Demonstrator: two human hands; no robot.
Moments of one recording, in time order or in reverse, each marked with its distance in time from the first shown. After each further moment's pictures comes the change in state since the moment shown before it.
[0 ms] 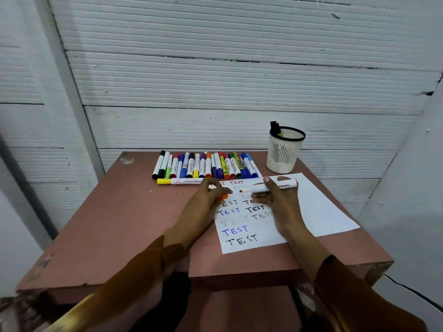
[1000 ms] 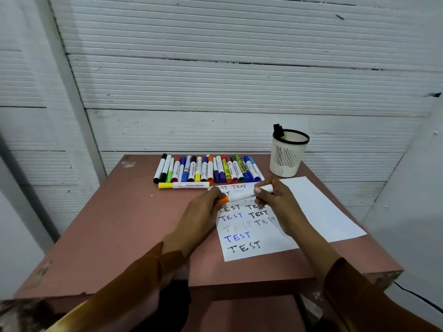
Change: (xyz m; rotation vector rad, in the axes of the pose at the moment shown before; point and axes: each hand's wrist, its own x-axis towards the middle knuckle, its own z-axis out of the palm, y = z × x) left_hand -0.004 0.003 -0.004 -0.060 0.064 -0.083; right_hand 0.003 -0.013 0.007 -0.476 -0.249 -0.017
